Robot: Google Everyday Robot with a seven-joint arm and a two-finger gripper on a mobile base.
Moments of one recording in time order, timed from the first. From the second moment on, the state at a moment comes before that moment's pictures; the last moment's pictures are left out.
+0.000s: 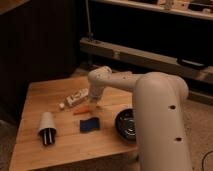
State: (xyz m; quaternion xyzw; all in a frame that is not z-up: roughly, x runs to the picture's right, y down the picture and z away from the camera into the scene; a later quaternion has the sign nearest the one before) arm -0.091 0.099 0.894 -0.35 -0.11 0.04 0.93
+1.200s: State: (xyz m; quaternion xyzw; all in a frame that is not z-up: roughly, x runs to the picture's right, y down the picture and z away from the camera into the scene) arm -0.103 0.164 0.810 -0.40 -0.08 -0.07 0.91
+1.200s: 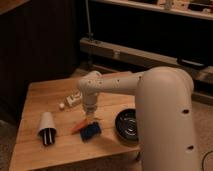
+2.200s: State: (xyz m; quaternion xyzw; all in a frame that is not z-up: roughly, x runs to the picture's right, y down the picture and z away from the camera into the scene) arm -0.099 0.194 0.805 -0.43 -0.07 -0.08 0.90
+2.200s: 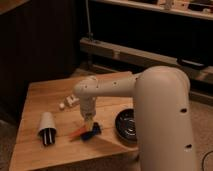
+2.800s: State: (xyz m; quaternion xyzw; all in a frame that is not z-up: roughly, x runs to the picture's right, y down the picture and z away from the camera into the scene) arm -0.093 0.209 0.723 -0.43 -0.08 -0.11 0.89
